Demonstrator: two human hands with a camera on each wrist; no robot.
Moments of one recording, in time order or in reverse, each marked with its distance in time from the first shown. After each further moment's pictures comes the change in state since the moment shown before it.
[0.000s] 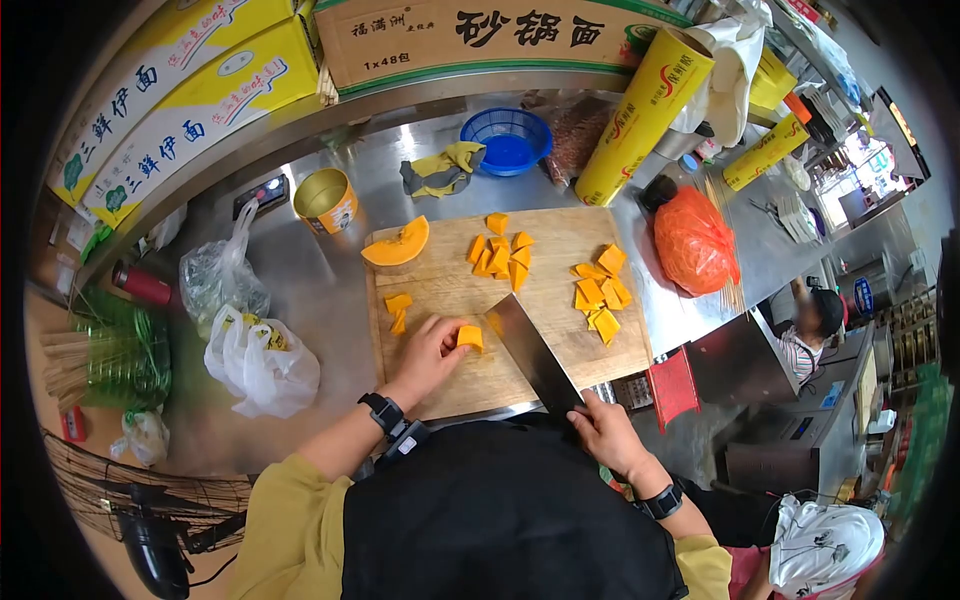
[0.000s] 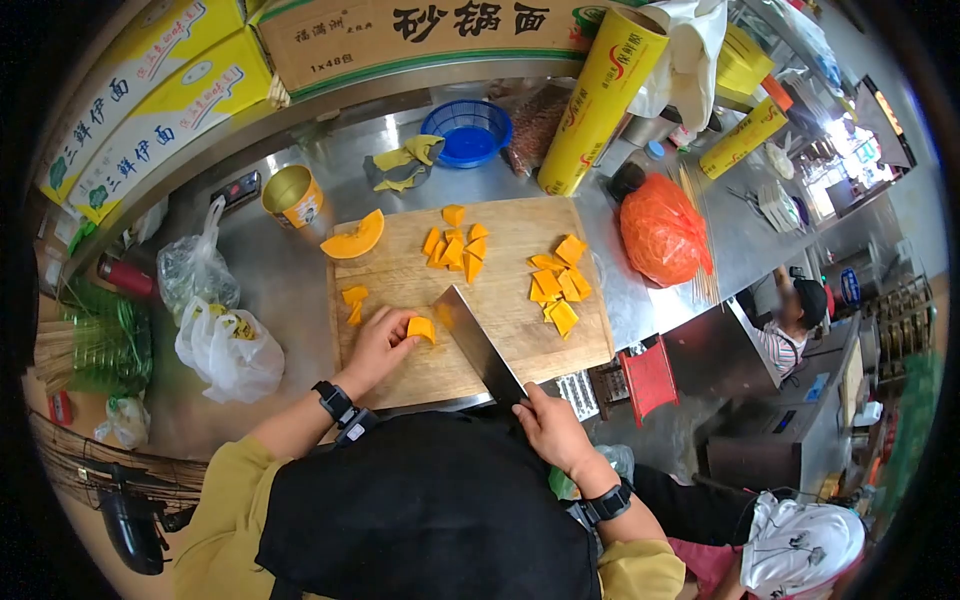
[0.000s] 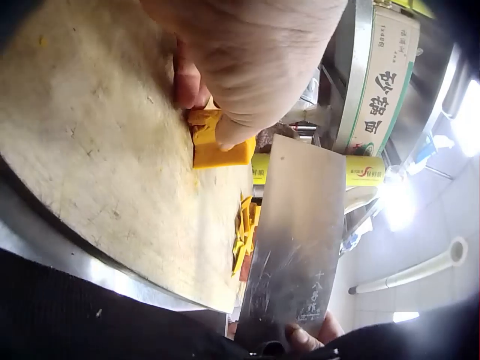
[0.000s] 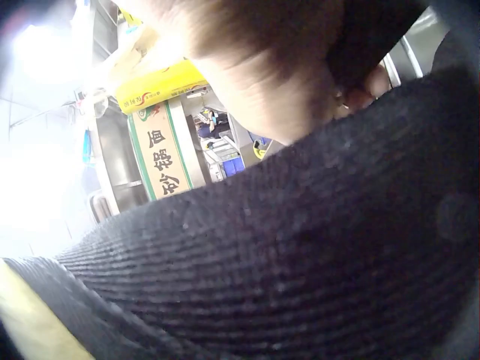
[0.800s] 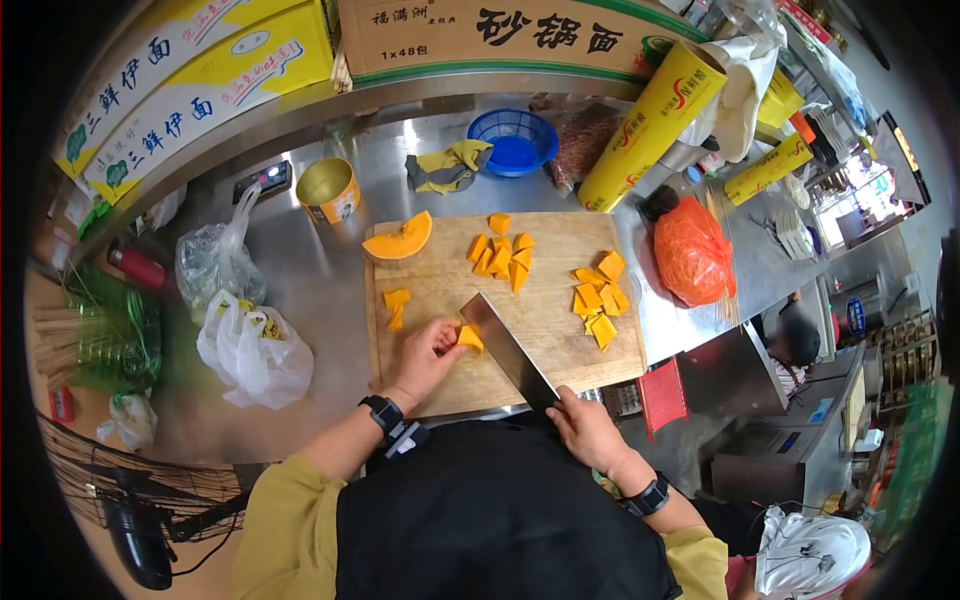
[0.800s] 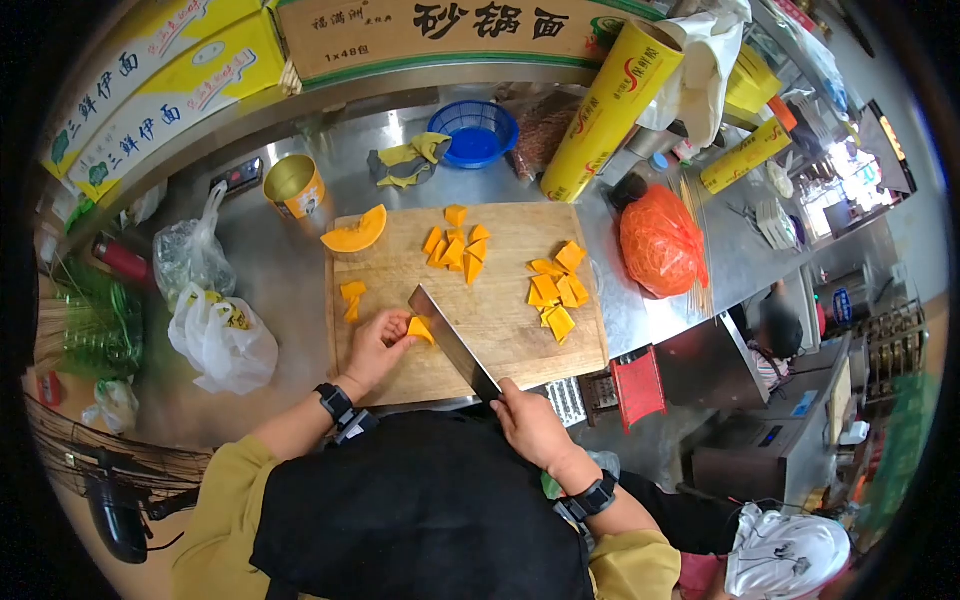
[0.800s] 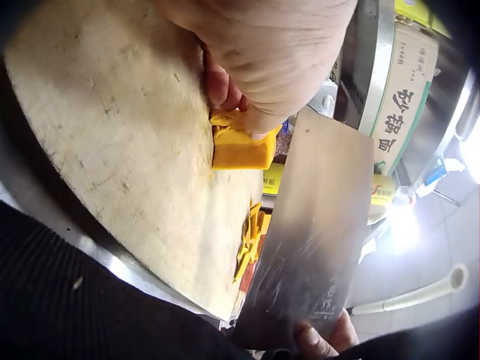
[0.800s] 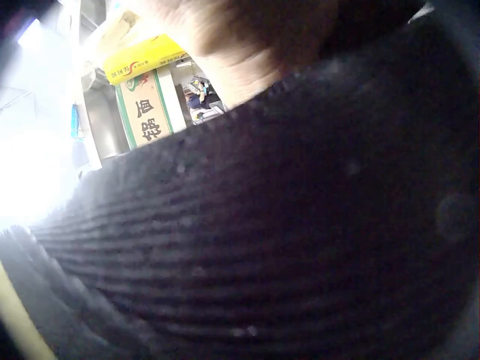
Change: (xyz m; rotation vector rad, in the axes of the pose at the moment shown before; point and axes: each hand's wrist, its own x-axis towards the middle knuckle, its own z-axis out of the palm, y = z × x) left_hand -0.007 -0.020 0.020 -0.111 0.214 -0.003; right_hand 0.020 -0.018 0.006 -0.088 -0.123 -0.001
